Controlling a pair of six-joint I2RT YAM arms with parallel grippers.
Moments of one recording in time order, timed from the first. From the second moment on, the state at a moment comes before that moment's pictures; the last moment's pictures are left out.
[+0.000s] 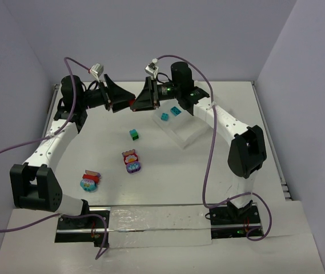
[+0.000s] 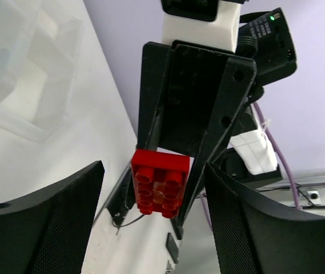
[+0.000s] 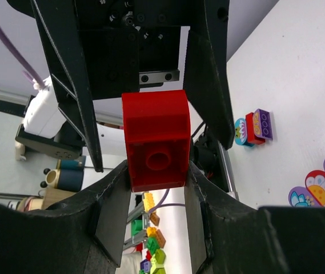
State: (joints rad) left arm -0.16 1.43 1.17 0.18 1.01 -1.11; right arm 0.55 1.85 1.68 0.00 -1.08 0.91
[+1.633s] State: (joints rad) left arm -0.10 1.39 1.24 -0.37 0.71 -0.78; right arm 0.19 1.86 1.82 -0.81 0.10 0.56
